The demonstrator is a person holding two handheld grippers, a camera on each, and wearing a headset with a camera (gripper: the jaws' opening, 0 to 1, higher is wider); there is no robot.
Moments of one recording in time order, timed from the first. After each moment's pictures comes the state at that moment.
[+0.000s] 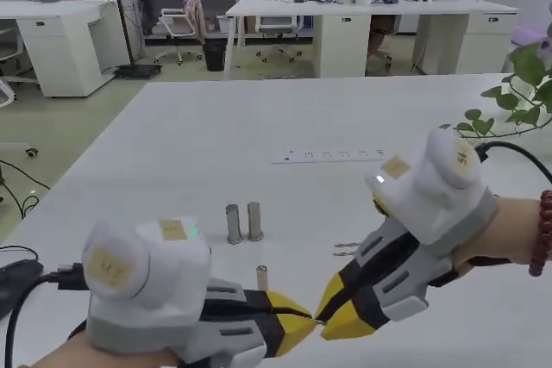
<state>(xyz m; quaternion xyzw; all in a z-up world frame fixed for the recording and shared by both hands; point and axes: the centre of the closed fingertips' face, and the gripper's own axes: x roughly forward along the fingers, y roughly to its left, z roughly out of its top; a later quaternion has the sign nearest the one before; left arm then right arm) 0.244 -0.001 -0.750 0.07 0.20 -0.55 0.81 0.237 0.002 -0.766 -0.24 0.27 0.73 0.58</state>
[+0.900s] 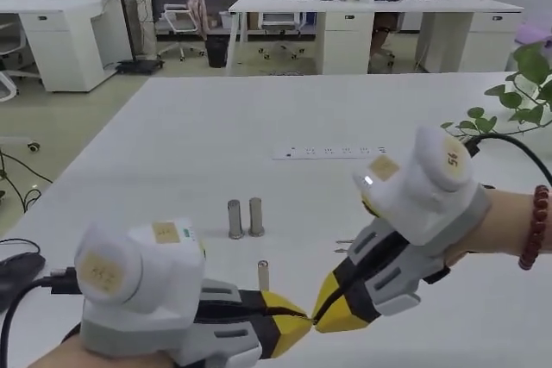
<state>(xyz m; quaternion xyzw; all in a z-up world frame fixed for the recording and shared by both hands) 0.244 0.007 -0.755 0.06 0.20 -0.53 0.82 0.238 0.009 -0.767 -0.30 0.26 0.73 0.56</state>
